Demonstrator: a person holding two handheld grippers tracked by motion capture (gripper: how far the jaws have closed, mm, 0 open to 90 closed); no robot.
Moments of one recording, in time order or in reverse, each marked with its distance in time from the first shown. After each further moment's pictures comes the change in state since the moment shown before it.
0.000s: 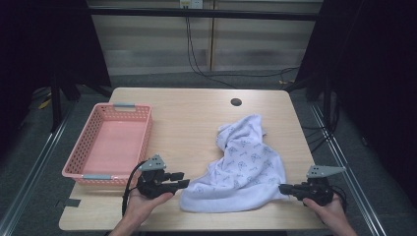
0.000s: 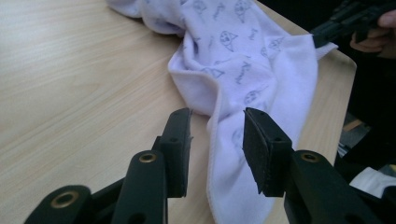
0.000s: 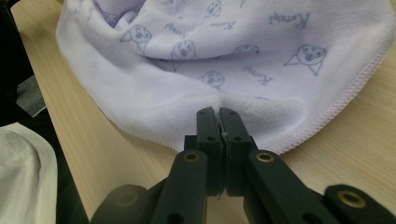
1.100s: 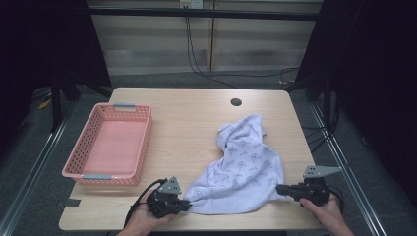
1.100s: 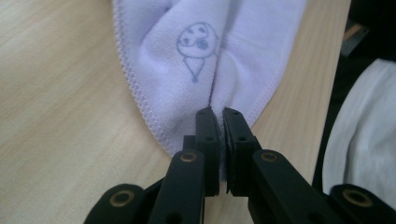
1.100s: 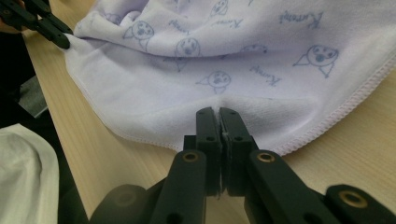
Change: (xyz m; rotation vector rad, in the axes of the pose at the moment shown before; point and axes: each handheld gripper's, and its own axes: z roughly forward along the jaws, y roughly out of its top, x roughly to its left) left arm -0.008 -0.035 0.032 0.269 -0.087 0.110; right arm 0.003 0.003 0.005 -0.006 0.008 0.007
